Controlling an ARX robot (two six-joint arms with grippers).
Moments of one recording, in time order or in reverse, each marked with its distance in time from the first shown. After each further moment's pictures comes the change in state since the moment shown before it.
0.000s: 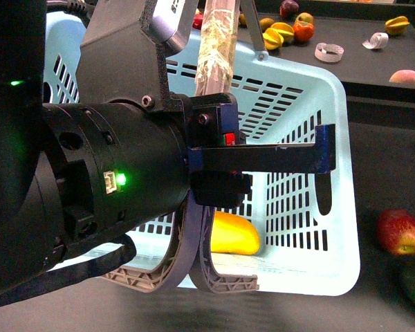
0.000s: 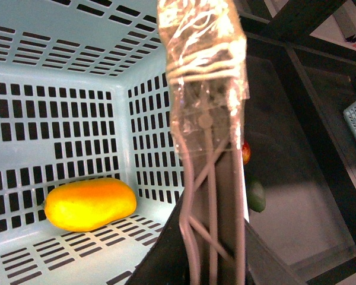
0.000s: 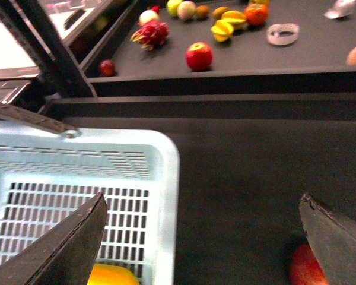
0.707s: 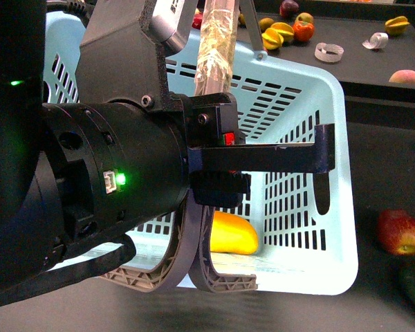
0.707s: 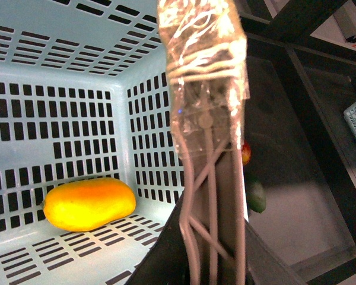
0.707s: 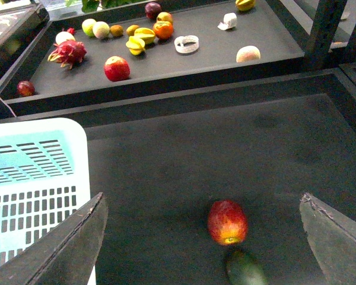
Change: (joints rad) left arm 0.000 0.000 0.000 0.000 -0.001 0.000; right arm -0.142 -0.534 -0.222 -0.301 0.163 -0.019
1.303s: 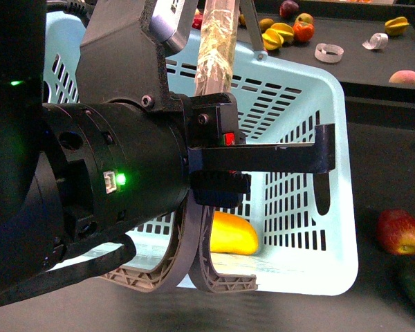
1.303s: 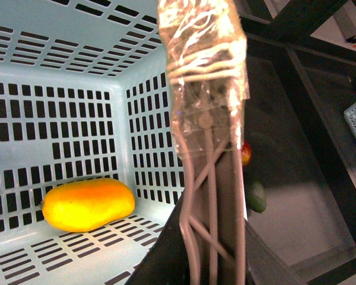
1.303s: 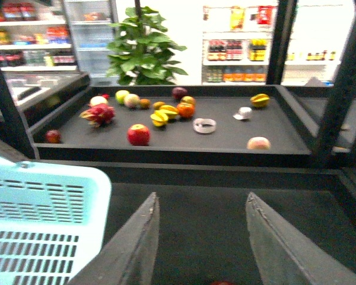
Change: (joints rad) left arm 0.000 0.000 0.000 0.000 0.000 0.000; right arm 0.094 -0.137 -0.184 0.362 -0.006 -0.146
